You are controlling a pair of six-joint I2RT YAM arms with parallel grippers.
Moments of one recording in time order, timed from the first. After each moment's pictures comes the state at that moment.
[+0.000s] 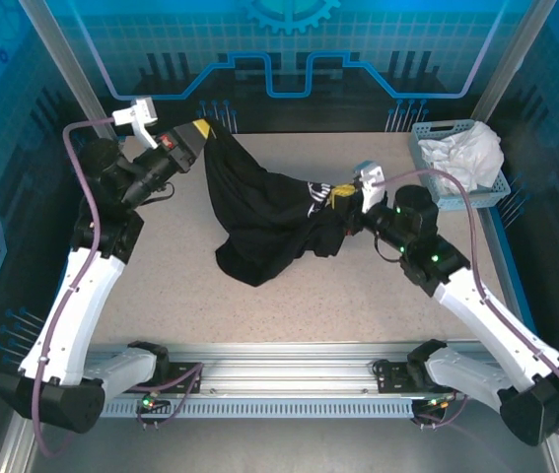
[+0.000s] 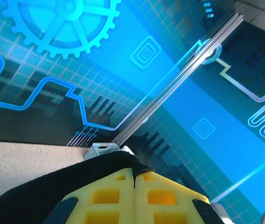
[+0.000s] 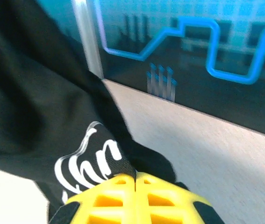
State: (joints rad) left arm -0.16 1.08 1.27 -0.04 0.46 -0.79; right arm 0.48 1.04 0.96 -0.15 -0.16 0.04
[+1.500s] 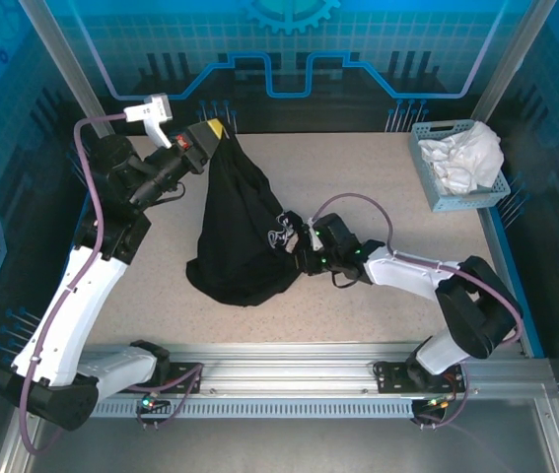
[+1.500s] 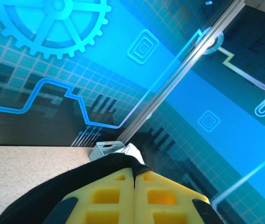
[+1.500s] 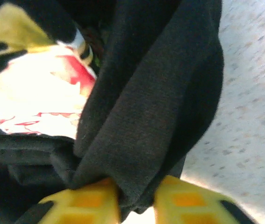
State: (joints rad) left arm -0.28 1.11 1.36 -0.14 0.33 -0.69; right arm 0.65 1.51 0.82 -0.18 -0.10 0.41
